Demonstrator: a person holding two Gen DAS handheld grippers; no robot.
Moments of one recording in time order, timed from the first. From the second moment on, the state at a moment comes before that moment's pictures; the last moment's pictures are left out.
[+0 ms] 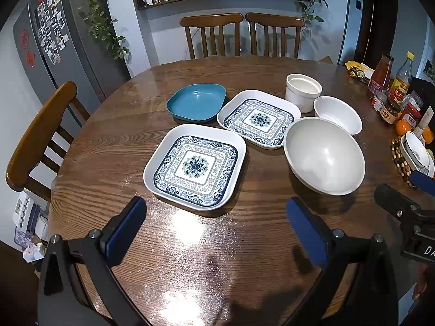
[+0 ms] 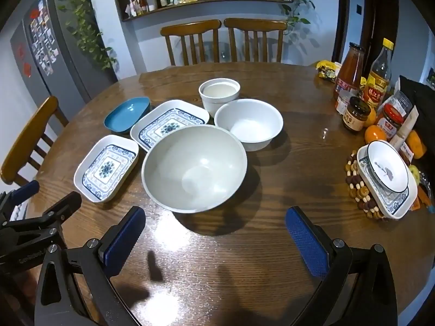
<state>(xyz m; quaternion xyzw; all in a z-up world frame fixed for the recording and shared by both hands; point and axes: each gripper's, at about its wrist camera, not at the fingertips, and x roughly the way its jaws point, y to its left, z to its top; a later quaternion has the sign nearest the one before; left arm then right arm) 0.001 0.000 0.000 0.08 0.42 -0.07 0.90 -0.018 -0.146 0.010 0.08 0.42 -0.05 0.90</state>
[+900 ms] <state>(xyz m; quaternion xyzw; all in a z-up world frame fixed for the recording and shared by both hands) 0.002 0.002 0.001 0.08 0.41 -0.07 0.90 -0.016 -0.140 0.008 0.08 0.42 -0.04 0.90</state>
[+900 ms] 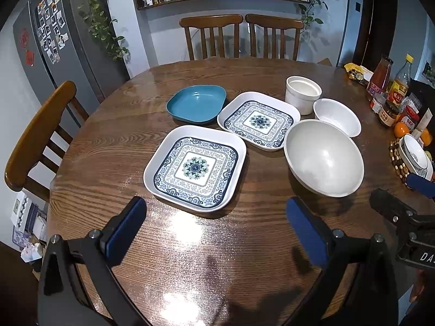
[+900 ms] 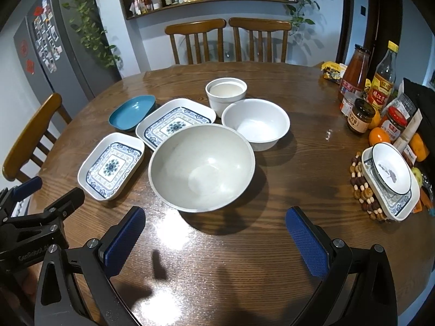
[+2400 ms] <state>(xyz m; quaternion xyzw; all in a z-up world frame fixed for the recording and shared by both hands) 0.044 0.069 -0.023 0.01 0.45 -0.05 0.89 0.004 -0.075 -0.003 0.09 0.45 0.07 0.89</state>
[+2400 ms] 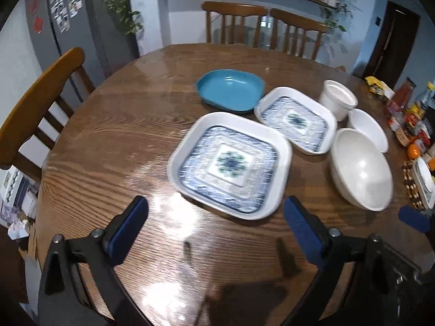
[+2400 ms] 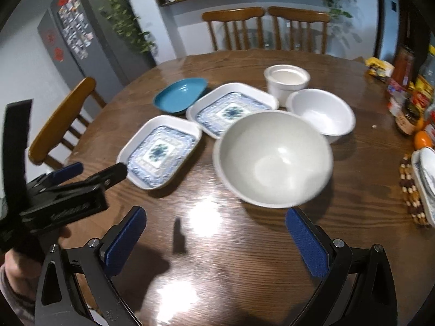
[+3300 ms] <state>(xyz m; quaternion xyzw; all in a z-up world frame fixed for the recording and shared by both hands) 0.136 0.130 -0.087 0.01 0.52 -0.11 0.85 0.121 0.000 -0.073 0.07 0.54 0.03 0.84</state>
